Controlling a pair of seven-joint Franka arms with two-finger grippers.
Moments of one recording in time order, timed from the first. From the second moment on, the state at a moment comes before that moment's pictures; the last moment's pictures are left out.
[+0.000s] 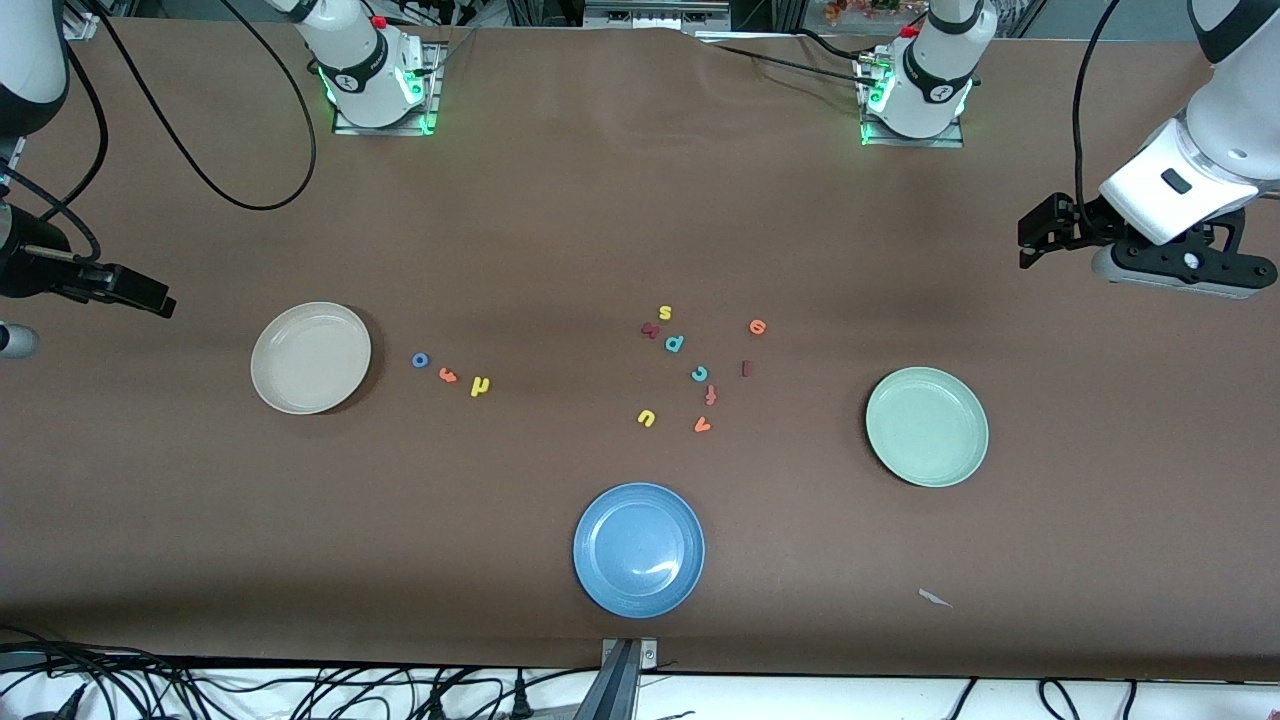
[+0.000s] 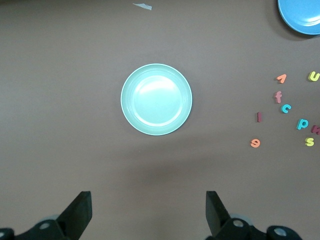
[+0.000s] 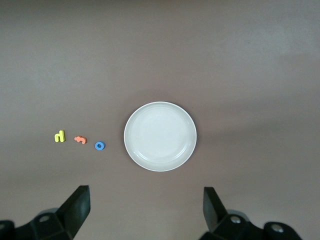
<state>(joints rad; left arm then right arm) -0.05 0.01 -0.07 -1.65 0.02 1.64 0.04 0.09 0.20 -0.13 -1.44 0.00 1.58 0.13</state>
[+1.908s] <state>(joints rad) -0.05 0.01 -0.07 -1.64 0.02 1.64 0.04 0.09 0.20 -0.13 -1.44 0.00 1.58 0.14</state>
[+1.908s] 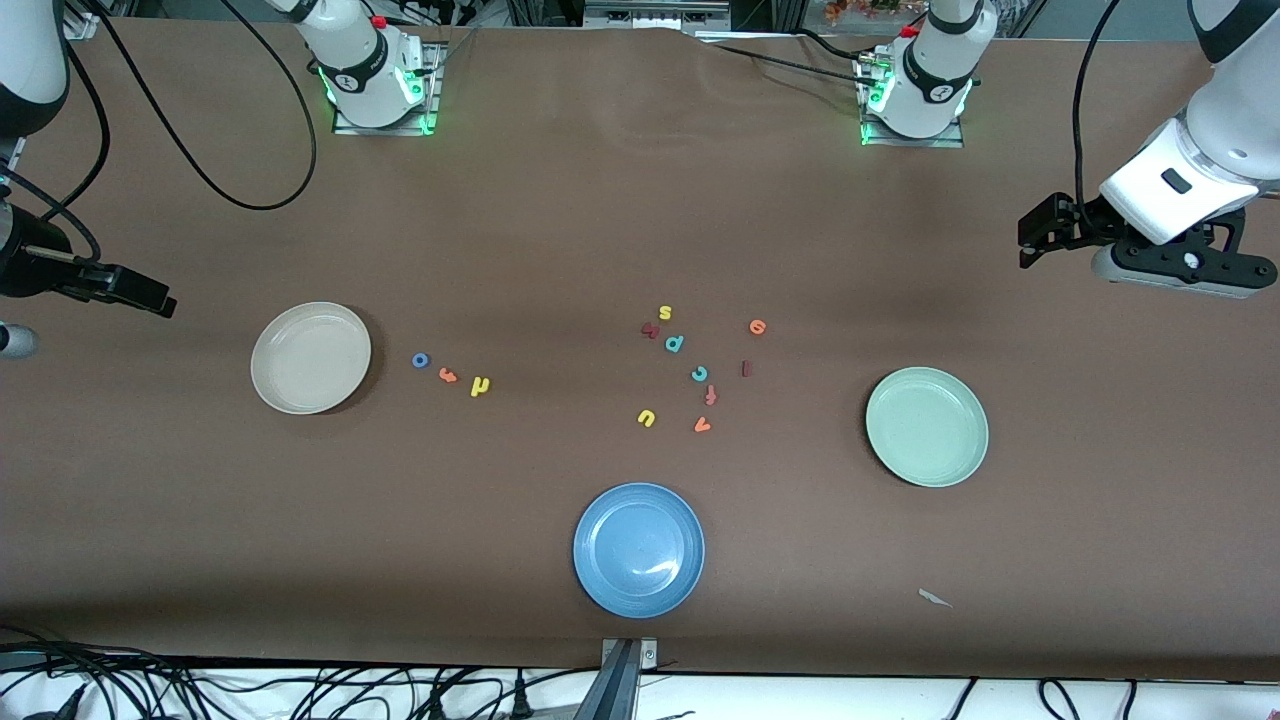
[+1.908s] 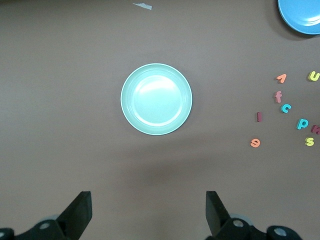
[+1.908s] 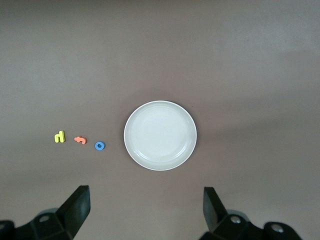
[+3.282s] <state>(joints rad) -0.05 0.01 -0.10 -1.64 0.02 1.61 0.04 0.09 0.20 -0.13 -1.44 0.00 1.58 0.14</state>
